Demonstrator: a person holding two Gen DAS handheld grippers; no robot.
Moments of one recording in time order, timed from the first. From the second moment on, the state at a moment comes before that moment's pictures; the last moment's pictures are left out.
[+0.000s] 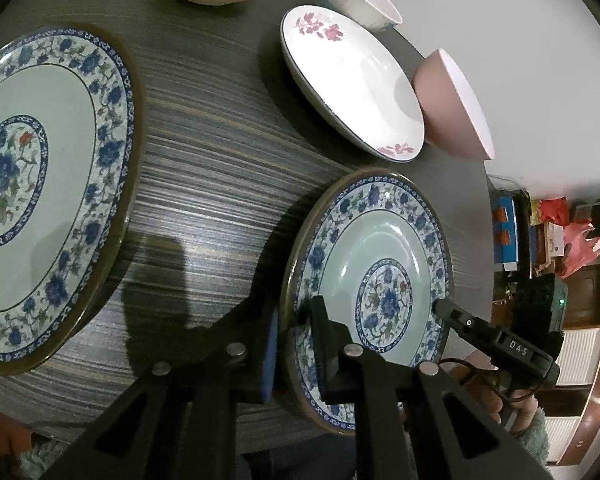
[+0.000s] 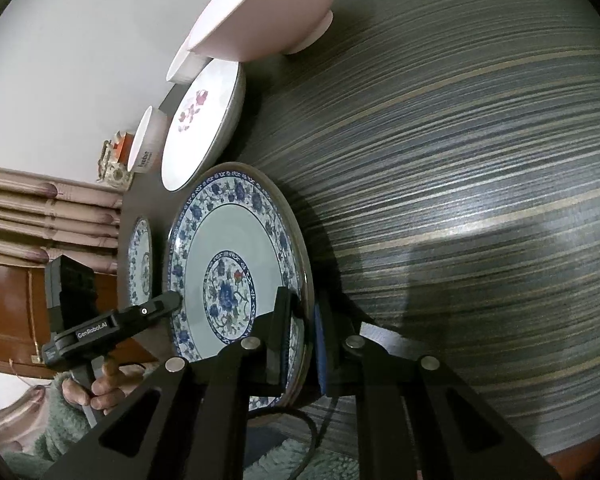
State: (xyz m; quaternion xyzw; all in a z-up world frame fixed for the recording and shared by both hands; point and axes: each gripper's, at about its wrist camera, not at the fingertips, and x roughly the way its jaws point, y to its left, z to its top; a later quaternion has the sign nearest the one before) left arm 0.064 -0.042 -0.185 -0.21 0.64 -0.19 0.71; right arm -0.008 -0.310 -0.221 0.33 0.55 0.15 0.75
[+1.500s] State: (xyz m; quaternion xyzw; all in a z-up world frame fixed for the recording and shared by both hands) left arm 0.070 0.117 -0.120 -0.24 0.56 -0.12 0.78; right arm 0.046 -0.171 -0.162 0.27 0.54 0.25 0.76
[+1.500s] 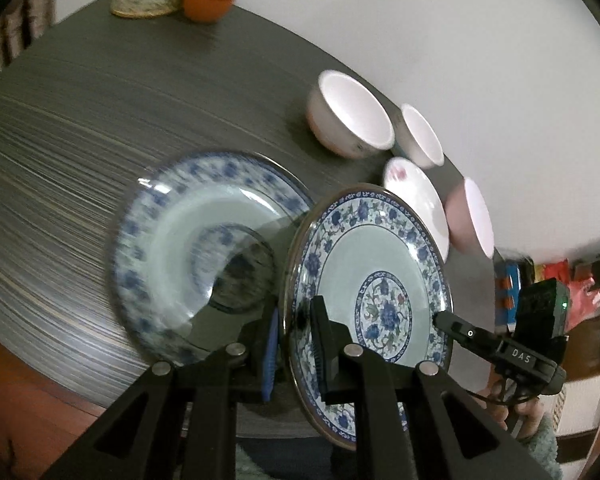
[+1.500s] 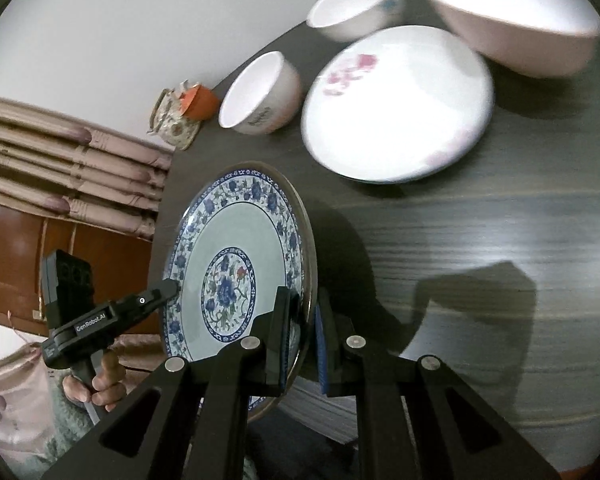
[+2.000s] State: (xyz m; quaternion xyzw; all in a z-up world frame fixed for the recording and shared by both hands) left arm 0.084 0.187 -0.144 -0.26 0.57 -0.07 0.78; right arm 0.083 -0.090 -0.168 0.24 0.57 0.27 0.74
